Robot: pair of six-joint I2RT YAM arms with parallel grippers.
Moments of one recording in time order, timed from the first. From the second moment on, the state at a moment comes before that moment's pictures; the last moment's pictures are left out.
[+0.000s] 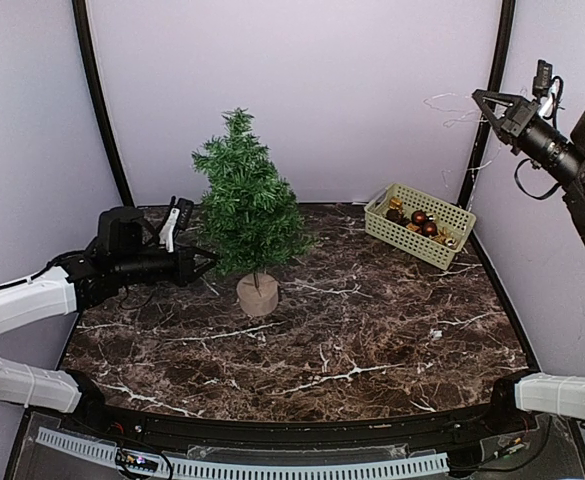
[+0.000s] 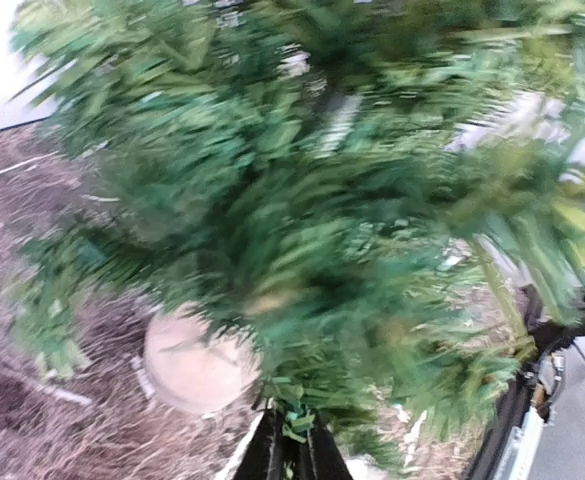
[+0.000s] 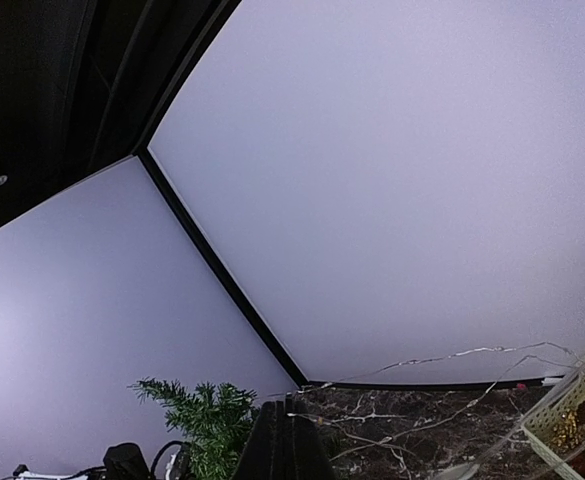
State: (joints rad) left arm -0.56 1.10 0.72 -0.03 0.34 -0.31; right arm 0.15 0.97 1.30 -0.06 -0.49 0.70
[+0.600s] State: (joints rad) left arm -0.56 1.09 0.69 -0.11 0.09 -0.31; right arm 0.15 0.96 1.27 -0.09 -0.53 0.68
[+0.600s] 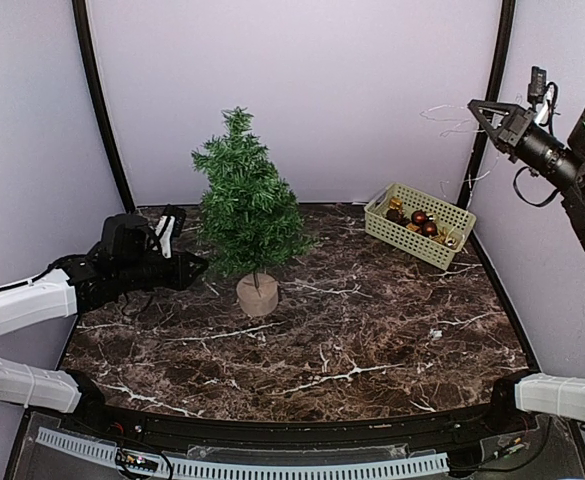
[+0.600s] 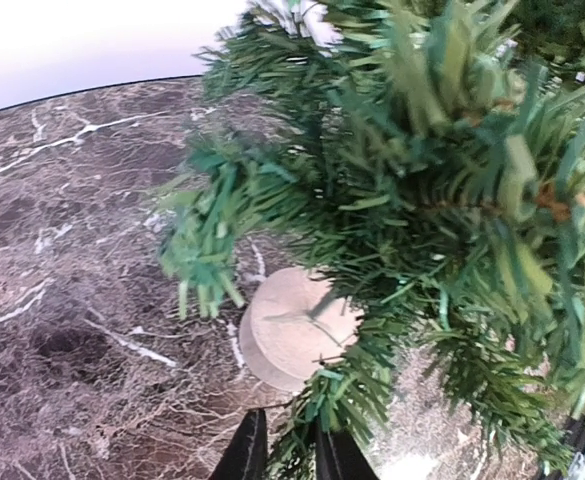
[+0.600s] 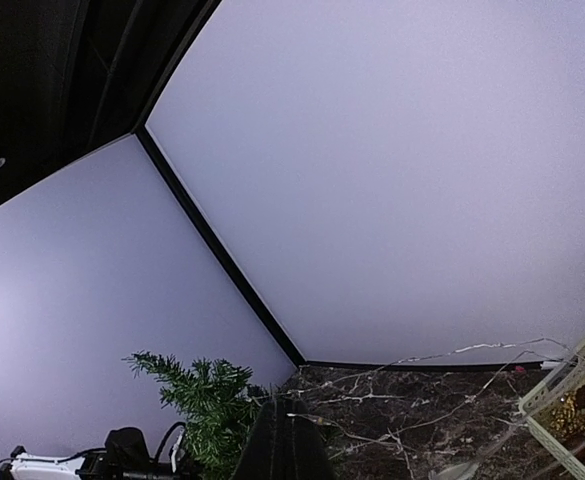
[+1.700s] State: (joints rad) left arm -0.83 0.85 0.88 -0.12 0.26 -0.26; right arm 0.69 1.21 1.56 0.02 -0.67 0.63
